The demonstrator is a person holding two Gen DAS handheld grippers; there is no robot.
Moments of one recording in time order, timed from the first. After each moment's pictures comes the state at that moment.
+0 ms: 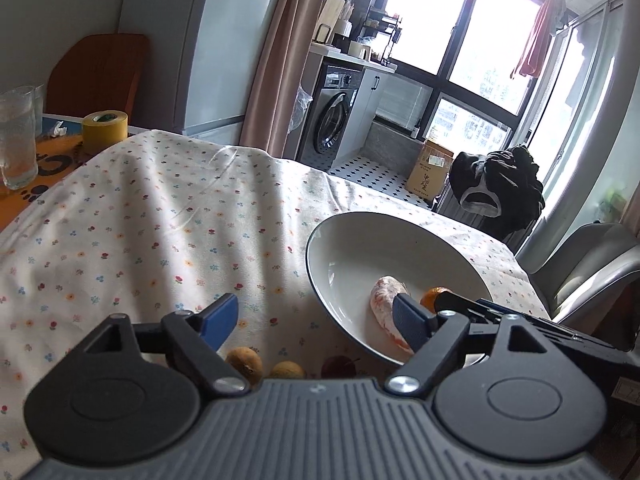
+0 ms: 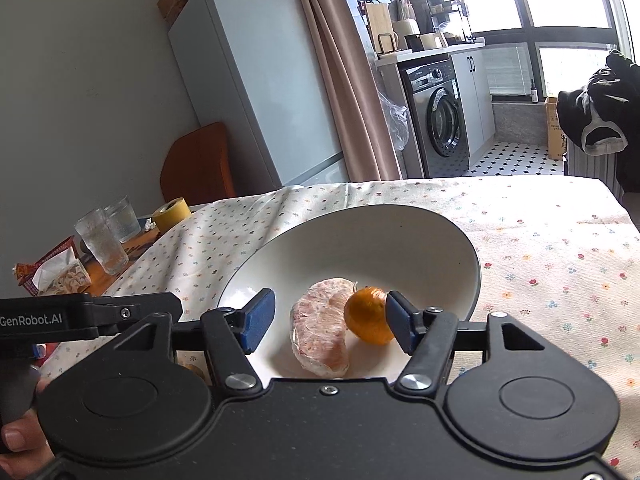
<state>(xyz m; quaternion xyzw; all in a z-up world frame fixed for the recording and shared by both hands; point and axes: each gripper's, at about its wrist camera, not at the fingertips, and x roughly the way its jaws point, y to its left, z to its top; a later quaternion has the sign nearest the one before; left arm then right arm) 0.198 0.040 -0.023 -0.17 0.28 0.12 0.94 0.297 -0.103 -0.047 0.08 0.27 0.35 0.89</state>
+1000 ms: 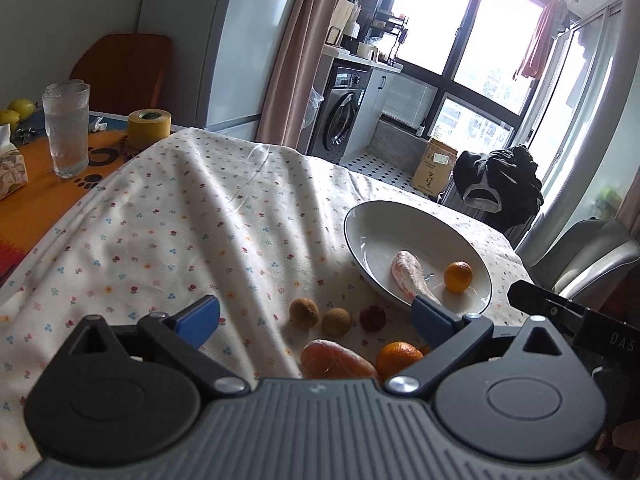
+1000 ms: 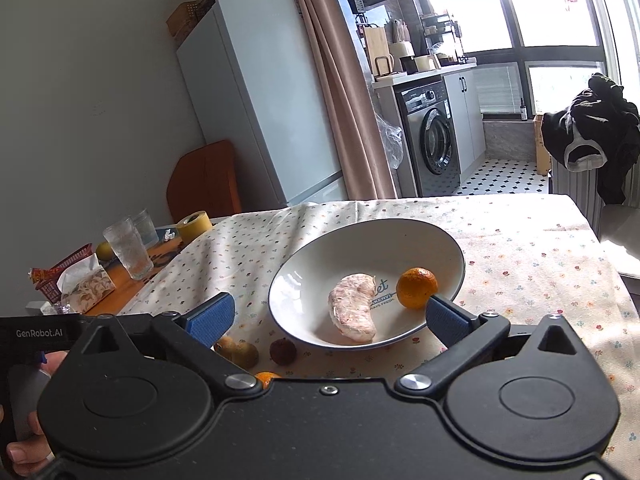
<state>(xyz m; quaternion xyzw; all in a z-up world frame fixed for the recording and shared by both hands) 0.122 0.056 -0.003 -0.17 0.29 0.12 0.93 0.229 -0.125 -0.013 0.09 0.25 0.34 0.90</state>
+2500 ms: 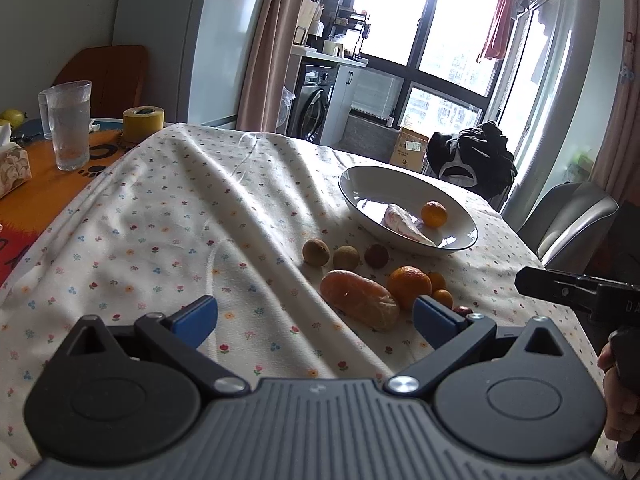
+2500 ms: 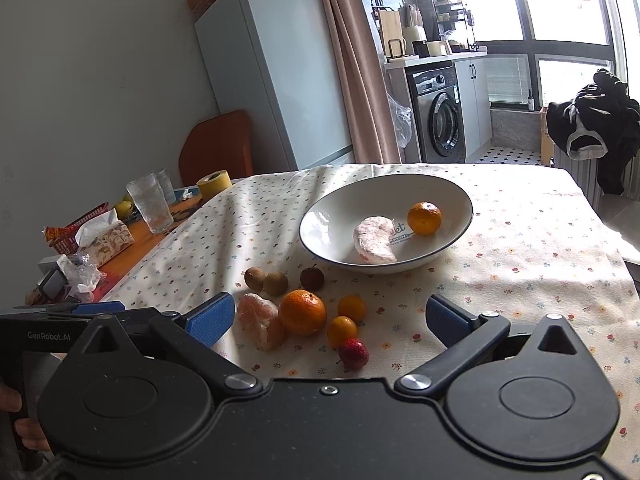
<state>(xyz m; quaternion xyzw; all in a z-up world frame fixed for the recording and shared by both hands) 0.062 0.058 -0.031 -0.13 0.28 0.07 0.95 0.170 -0.131 -0.025 0.06 0.27 0.35 0.90</state>
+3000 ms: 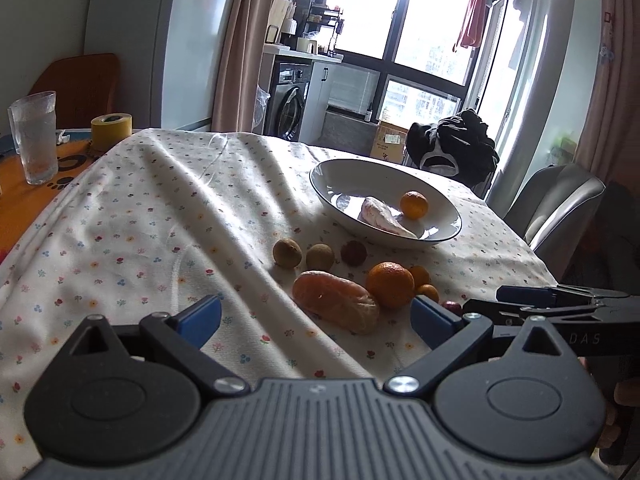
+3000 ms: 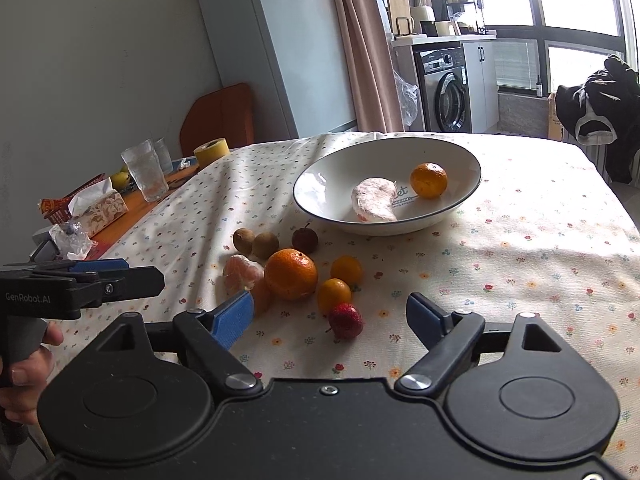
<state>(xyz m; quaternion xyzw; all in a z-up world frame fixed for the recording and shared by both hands) 0.084 0.045 -0.040 -0.11 0.29 0.04 0.95 0.177 -0.122 -0.057 0.03 0.29 0.36 0.89</state>
